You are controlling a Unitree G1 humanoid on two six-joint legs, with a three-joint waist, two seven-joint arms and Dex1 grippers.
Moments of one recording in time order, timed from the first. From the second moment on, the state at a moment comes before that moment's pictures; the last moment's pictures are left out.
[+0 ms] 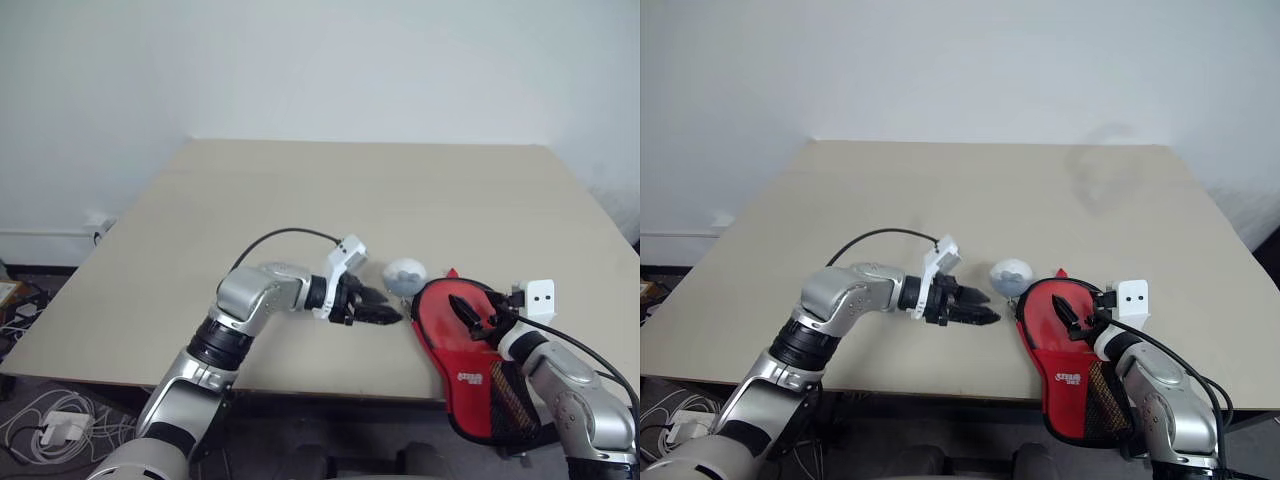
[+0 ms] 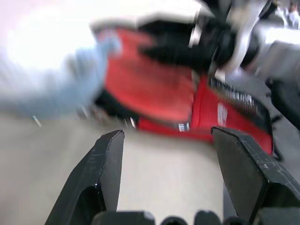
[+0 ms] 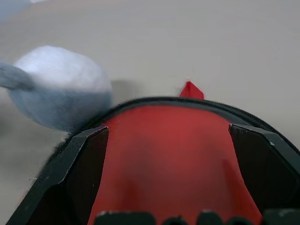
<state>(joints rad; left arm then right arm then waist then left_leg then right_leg) -0.68 0.33 -0.29 0.04 -0.52 0.99 -0.91 0.06 -0.35 -0.19 -0.25 0.42 0.55 0.35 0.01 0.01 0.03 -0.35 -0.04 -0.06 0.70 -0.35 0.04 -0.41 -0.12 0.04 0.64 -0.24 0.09</state>
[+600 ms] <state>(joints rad) -0.90 0.17 -0.34 0.69 -0.18 0.47 -0.92 0.02 -0.30 -0.10 -0.14 0.31 0.45 0.37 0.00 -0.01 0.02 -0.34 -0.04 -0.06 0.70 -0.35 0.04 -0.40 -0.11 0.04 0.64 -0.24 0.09</state>
